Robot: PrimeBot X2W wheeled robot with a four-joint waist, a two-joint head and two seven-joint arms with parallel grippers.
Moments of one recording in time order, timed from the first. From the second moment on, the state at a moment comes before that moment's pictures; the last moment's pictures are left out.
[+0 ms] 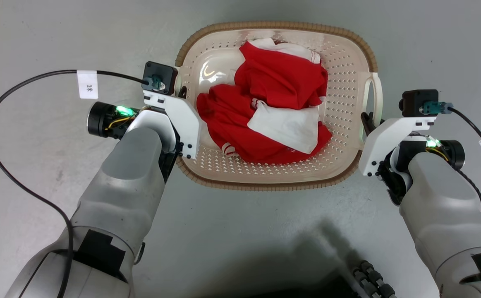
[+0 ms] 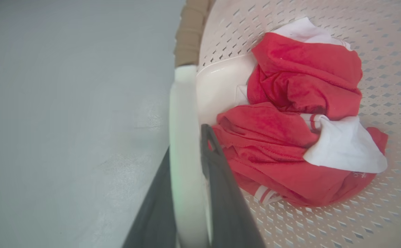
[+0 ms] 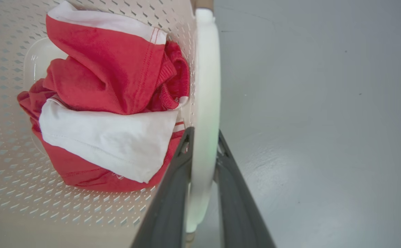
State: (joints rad) left arm -1.07 0.06 -0.49 1.28 -0.35 -0.09 -0.10; right arm -0.94 -0.05 0.01 1.29 0.15 0.13 -0.11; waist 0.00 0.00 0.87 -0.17
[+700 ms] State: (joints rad) left arm -0.89 0.06 -0.53 1.28 -0.55 -0.11 0.03; right arm -0.86 -0.06 0.14 1.29 0.23 0.13 0.12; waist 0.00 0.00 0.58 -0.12
